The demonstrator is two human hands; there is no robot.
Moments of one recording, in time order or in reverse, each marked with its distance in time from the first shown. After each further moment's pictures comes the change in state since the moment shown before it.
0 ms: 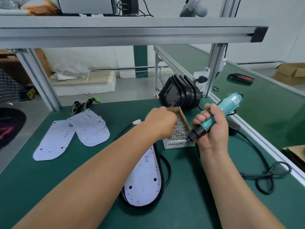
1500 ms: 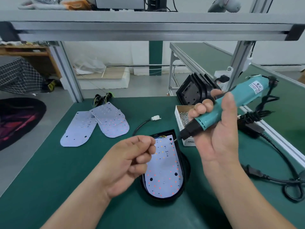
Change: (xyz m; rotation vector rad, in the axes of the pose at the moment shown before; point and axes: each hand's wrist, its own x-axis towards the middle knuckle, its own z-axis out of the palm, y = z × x) left_hand -0.200 -0.049 0.024 -2.169 0.053 -0.363; right_hand -0.074 0.028 0.070 0.070 -0.345 0.018
